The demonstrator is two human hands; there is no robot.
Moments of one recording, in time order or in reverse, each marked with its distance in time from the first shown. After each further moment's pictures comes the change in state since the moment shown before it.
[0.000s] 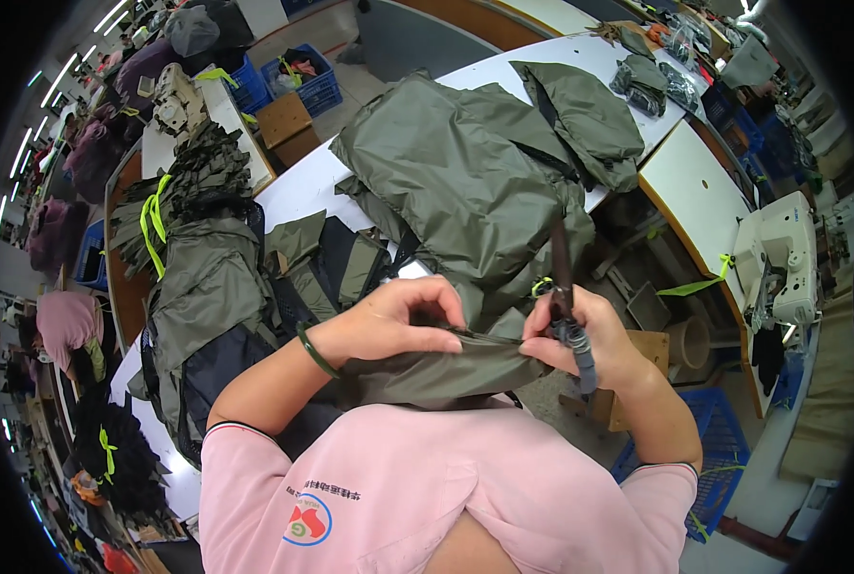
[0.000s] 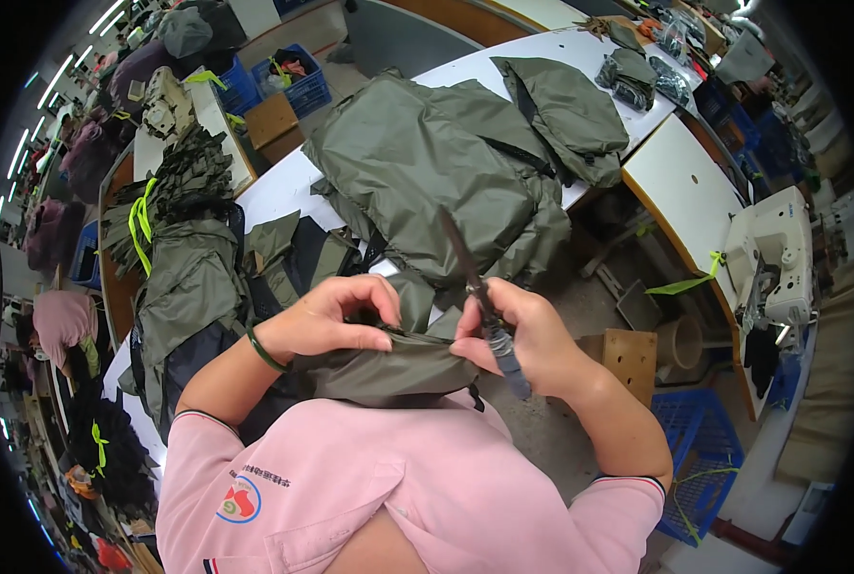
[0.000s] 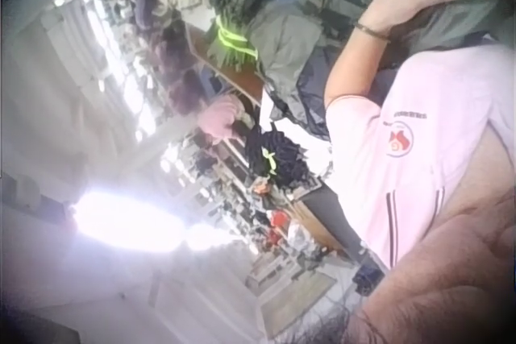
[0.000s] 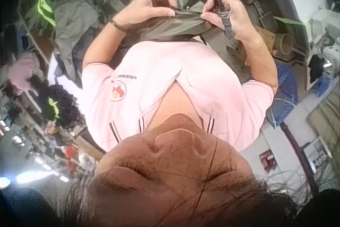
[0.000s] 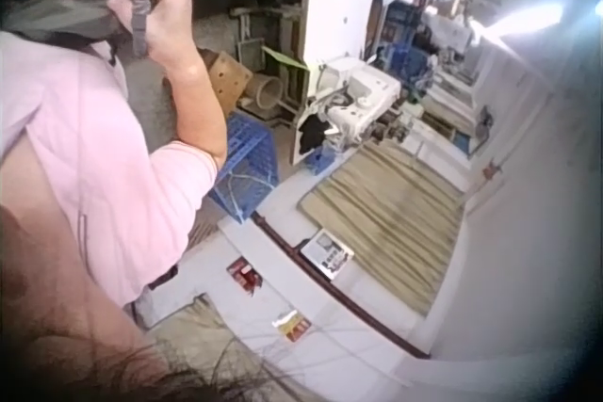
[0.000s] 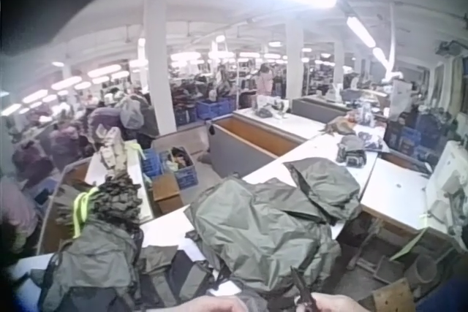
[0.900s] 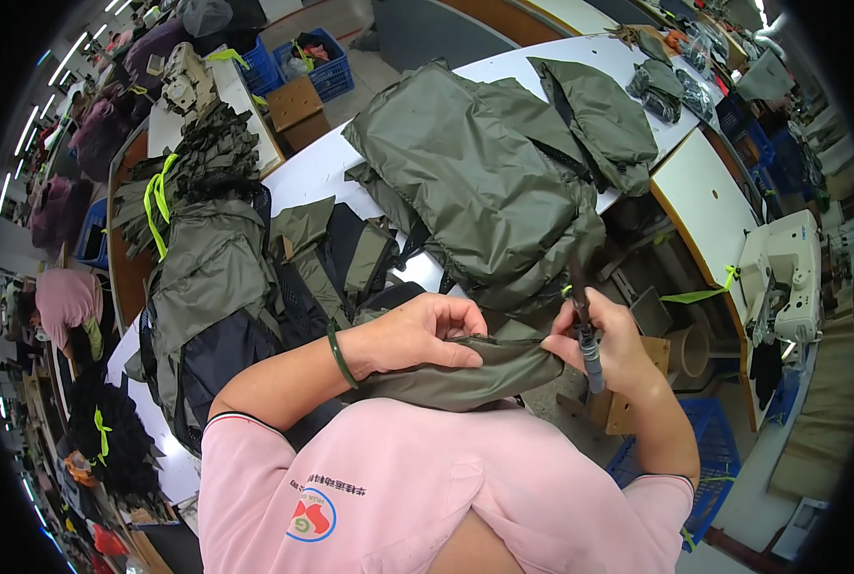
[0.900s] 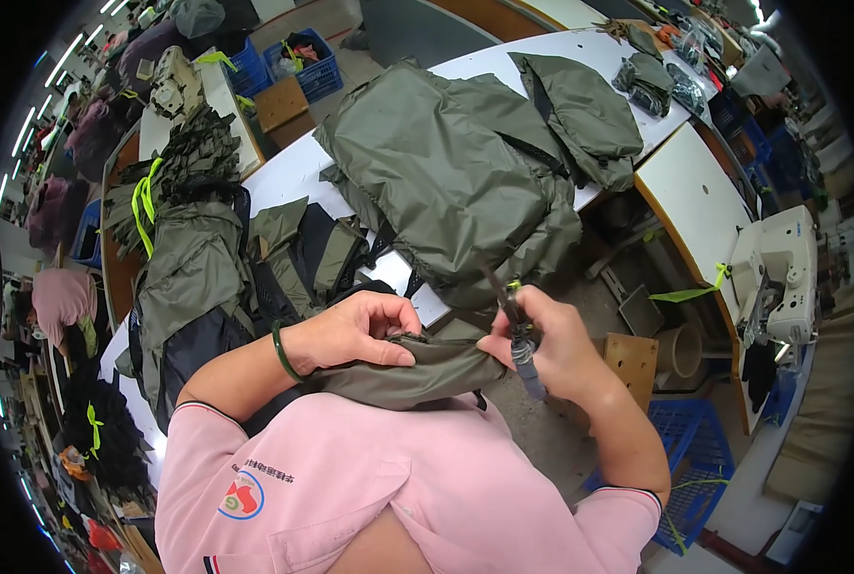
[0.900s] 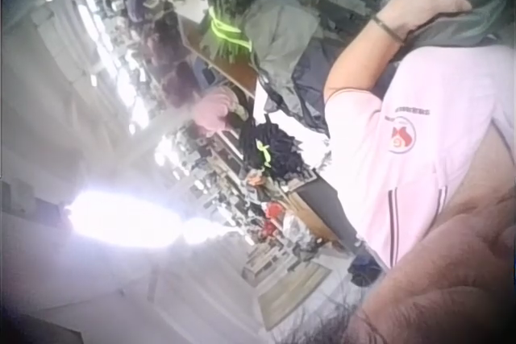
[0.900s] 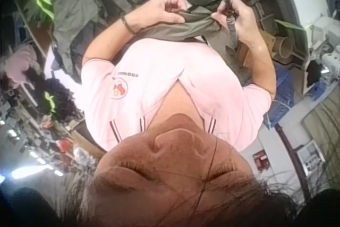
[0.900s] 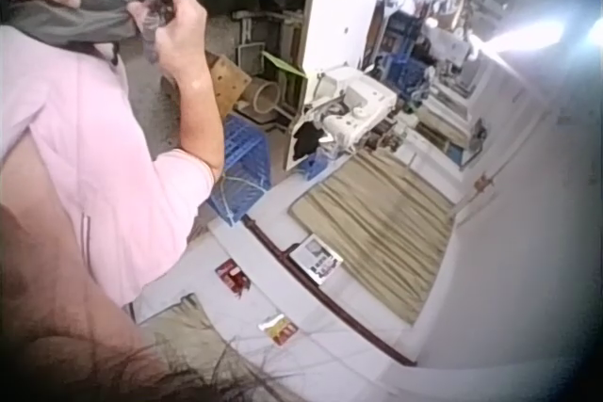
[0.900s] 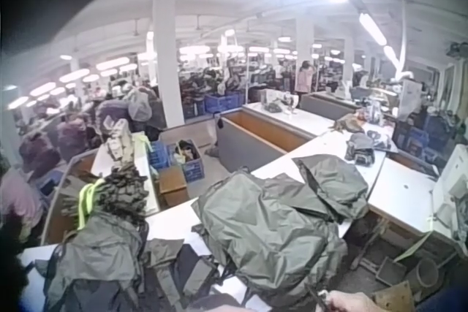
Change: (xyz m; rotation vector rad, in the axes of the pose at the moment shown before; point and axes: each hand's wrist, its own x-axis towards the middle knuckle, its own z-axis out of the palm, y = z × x) left_hand -0.002 -0.006 0.020 -0.338 -0.005 -0.285; right_hand -0.006 0.007 -0.011 -0.170 0.065 0.098
